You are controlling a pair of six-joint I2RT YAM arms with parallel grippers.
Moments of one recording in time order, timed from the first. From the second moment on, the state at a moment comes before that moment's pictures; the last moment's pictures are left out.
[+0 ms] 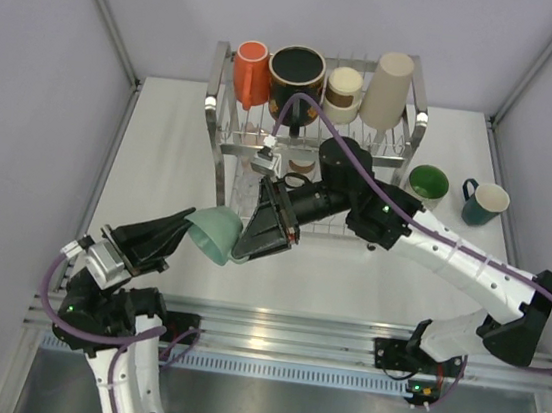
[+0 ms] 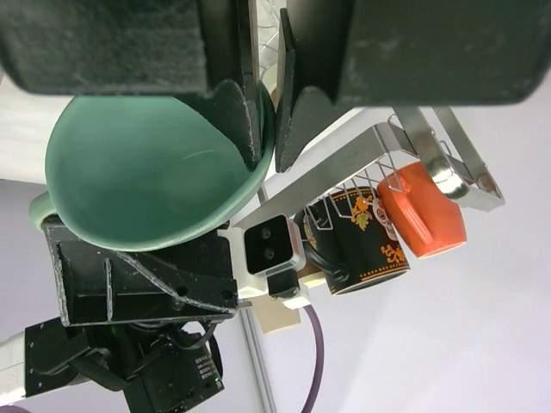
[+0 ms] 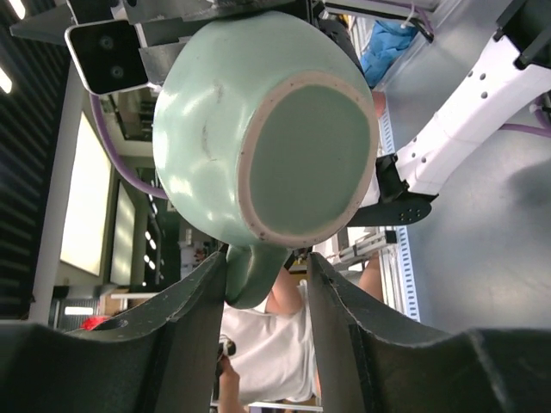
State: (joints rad) left arm 0.30 0.09 0.63 0.45 1.00 -0.60; right arm 1.05 1.39 1.46 -0.28 -0.93 1.19
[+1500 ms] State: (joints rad) left arm 0.29 0.20 0.68 0.55 1.09 -0.52; right arm 1.05 1.35 1.23 0.20 -0.97 1.46
